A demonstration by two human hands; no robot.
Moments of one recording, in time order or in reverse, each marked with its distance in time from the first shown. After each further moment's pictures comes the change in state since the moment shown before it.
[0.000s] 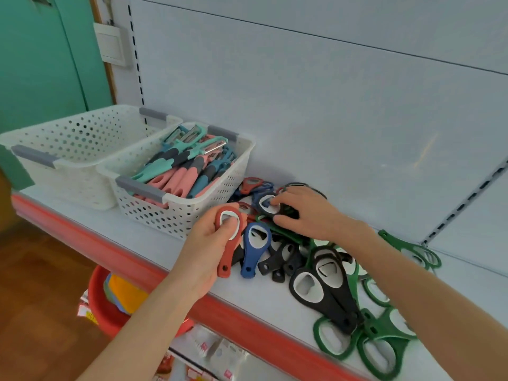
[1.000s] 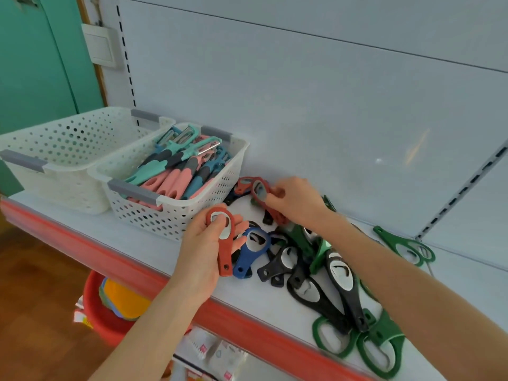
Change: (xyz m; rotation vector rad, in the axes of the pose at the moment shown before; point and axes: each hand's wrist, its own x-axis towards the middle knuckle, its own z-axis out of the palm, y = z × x) left_hand 0.000 0.000 0.006 -0.253 0.110 -0.060; right_hand 0.016 -0.035 -0.014 0.223 0.106 0.407
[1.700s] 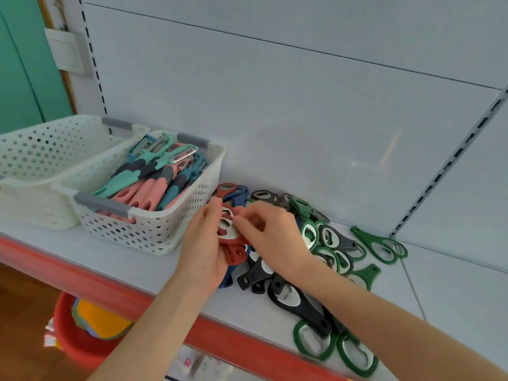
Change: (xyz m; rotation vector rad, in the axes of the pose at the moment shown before) left_hand 0.005 0.001 0.033 -0.183 -0.117 -0.048; right_hand -0.067 -0.030 0.000 0.457 0.108 -0.020
